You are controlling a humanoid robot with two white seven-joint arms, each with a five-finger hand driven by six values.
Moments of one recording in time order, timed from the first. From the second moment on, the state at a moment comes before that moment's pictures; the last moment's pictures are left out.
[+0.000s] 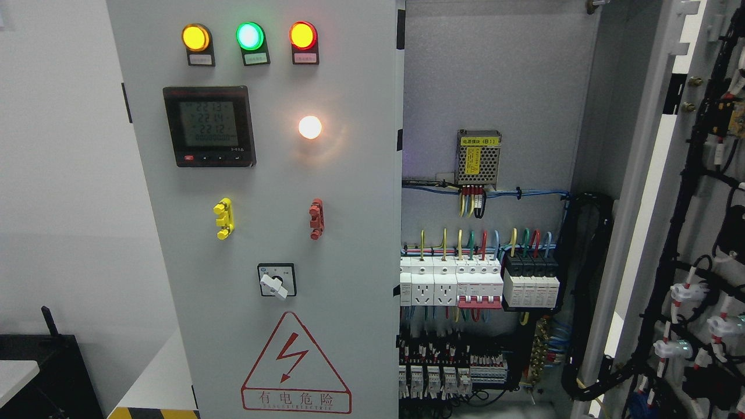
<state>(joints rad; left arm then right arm) 0.09 0.32 -0.54 -0.25 0.44 -0.36 -0.49 0.07 0.12 0.11 -0.05 0.00 -0.03 0.00</state>
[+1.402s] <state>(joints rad) 0.07 -0.03 0.07 -0.06 -0.04 -0.16 -0.32 0.24 0.04 0.10 -0.38 0.00 -0.03 0.00</state>
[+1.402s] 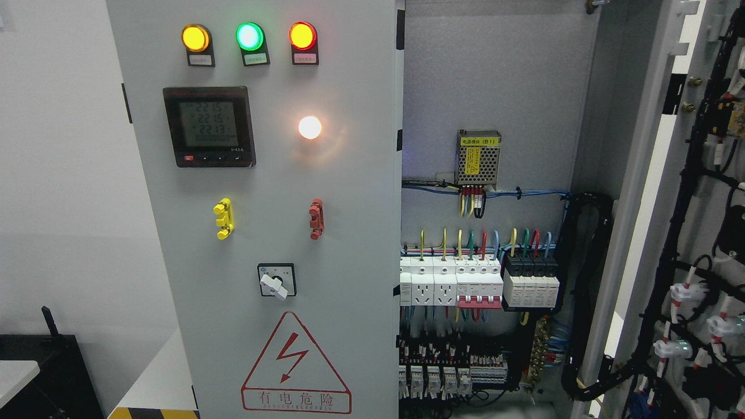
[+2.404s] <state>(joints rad) 0.07 -0.05 0.22 -0.07 -0.16 -0.13 -0.25 0.72 -0.06 0.15 -1.29 0.00 -0.26 -0.01</state>
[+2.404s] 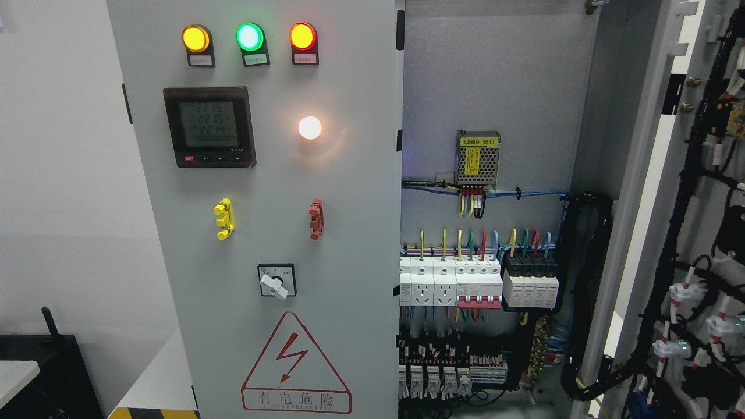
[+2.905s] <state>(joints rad) 0.07 -0.05 0.16 -0.07 -0.14 -0.11 -0.25 0.77 -0.09 0.20 -1.55 0.00 -0.45 -0.01</state>
